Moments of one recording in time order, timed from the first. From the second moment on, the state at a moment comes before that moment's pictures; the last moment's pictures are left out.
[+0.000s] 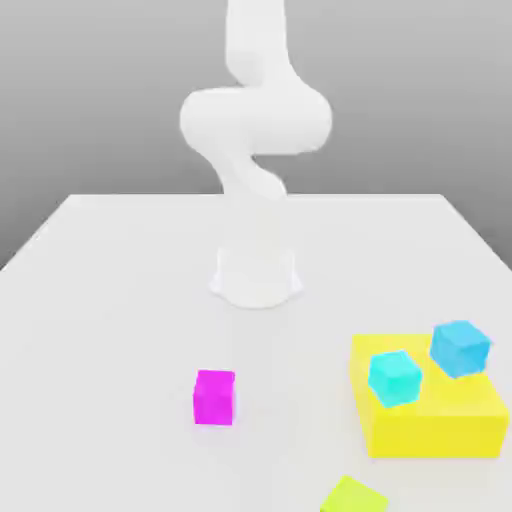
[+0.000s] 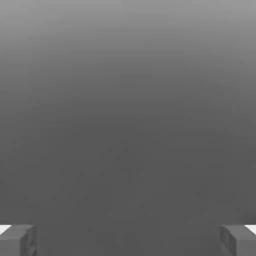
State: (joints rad) arm 0.04 -0.71 -0.02 -2.30 0.02 2.33 0.73
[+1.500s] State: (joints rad) arm 0.27 0.38 -0.07 -2.28 0.05 2.66 0.04
